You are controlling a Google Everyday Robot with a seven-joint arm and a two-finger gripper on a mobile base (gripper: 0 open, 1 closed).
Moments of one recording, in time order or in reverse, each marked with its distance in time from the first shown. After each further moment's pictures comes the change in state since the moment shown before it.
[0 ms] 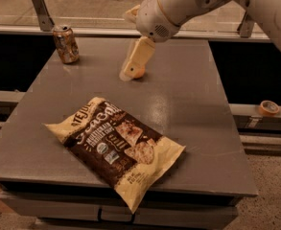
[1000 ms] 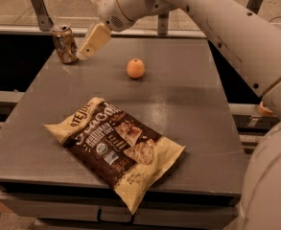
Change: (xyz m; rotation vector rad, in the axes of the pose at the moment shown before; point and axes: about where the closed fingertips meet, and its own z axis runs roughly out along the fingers) arm -0.065 -0.081 0.079 0.125 -0.190 0.039
